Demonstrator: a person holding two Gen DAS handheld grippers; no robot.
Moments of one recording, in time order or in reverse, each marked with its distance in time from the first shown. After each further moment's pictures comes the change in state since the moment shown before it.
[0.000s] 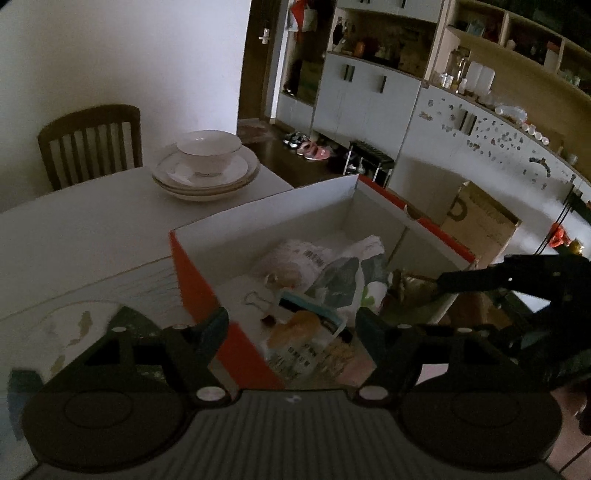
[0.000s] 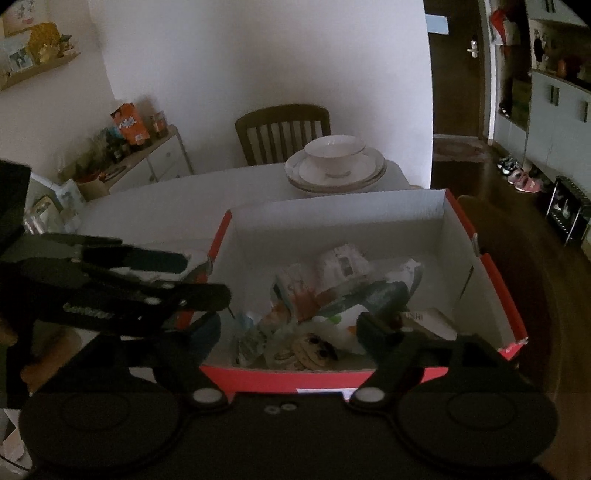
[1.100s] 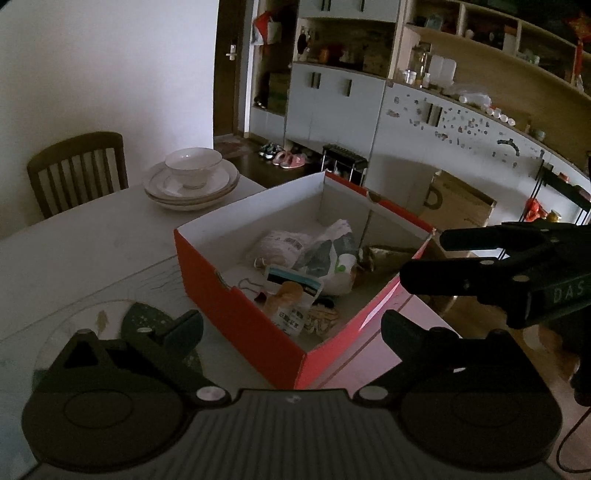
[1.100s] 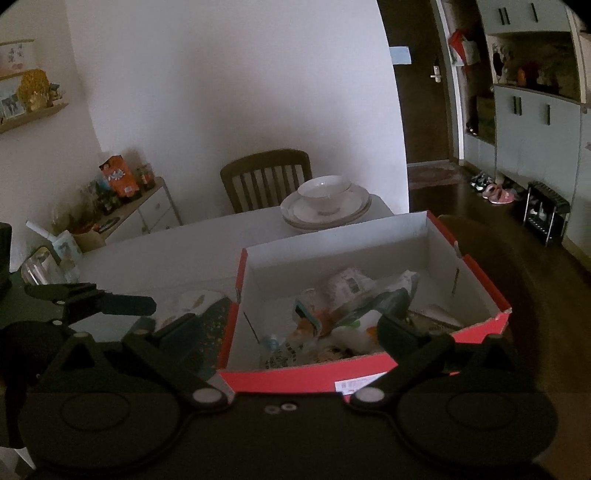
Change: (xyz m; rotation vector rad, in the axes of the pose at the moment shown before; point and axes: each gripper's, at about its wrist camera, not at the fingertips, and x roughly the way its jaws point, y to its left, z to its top) left arm -0.062 -0.003 -0.031 0.102 -0.038 -0.056; right arm -0.043 0.037 -0.021 0.095 -0.162 -0.060
